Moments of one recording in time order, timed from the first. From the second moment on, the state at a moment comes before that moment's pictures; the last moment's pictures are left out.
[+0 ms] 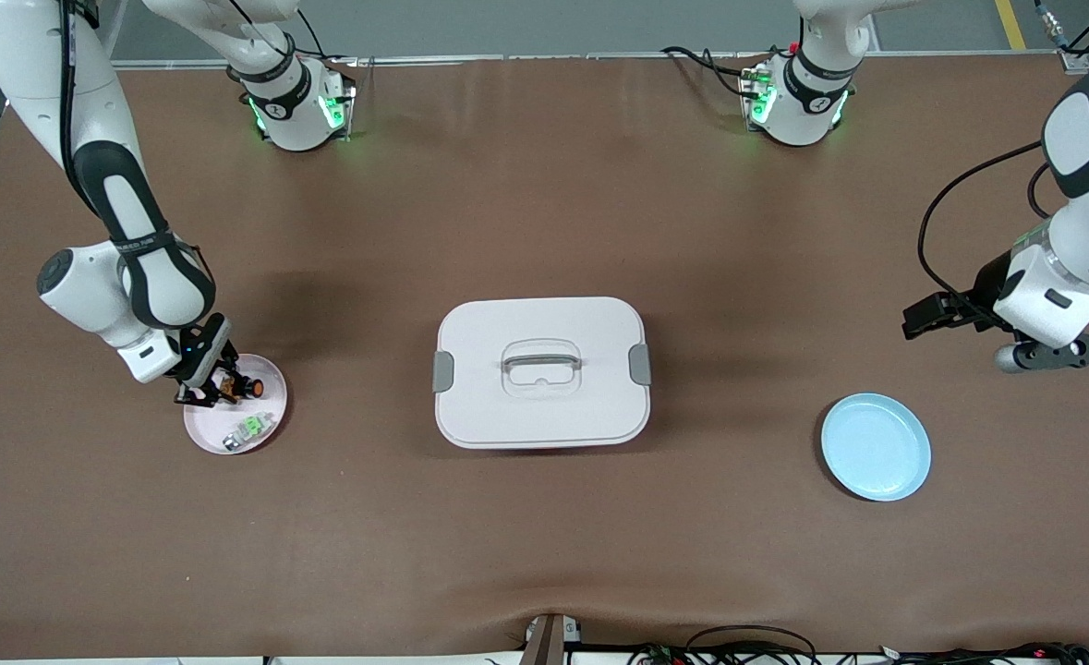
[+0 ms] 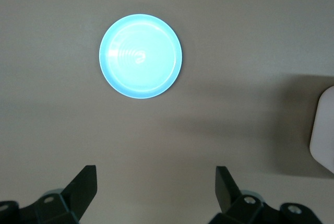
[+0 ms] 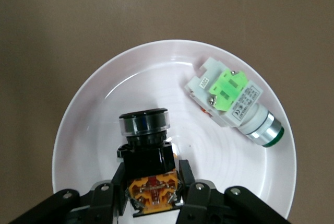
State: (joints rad) left arm 0.20 0.11 -0.27 -1.72 0.02 1.83 -0.18; right arm -0.05 0.48 -0.06 -2.17 0.82 2.75 -2.22
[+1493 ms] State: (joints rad) left arm -0.04 0.03 0.00 -1.72 0.02 1.84 -0.11; right arm 0.50 0.58 -0.63 -2.11 0.78 2.53 -2.05
